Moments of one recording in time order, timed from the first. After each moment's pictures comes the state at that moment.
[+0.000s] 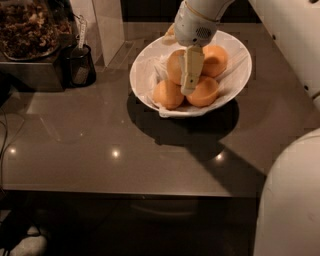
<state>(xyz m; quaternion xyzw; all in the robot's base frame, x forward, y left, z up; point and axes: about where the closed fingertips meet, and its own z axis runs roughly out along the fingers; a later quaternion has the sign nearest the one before) 0.617 -0.049 0.931 -0.76 0.61 0.08 0.17</state>
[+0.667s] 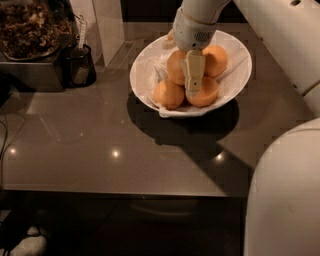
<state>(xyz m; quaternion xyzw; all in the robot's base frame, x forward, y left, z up) 0.626 -0.060 0.915 -0.79 0.60 0.05 0.14</state>
